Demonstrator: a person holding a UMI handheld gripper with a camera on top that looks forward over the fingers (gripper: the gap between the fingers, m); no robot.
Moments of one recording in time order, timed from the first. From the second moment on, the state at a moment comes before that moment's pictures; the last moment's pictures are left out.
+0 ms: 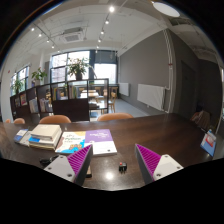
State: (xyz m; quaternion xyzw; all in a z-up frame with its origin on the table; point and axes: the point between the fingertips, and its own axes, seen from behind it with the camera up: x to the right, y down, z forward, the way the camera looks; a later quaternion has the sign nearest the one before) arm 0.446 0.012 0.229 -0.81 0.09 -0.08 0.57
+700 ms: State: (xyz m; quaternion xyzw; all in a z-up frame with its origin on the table) arm 0.147 -0.230 0.173 -0.87 -0.03 0.03 0.49
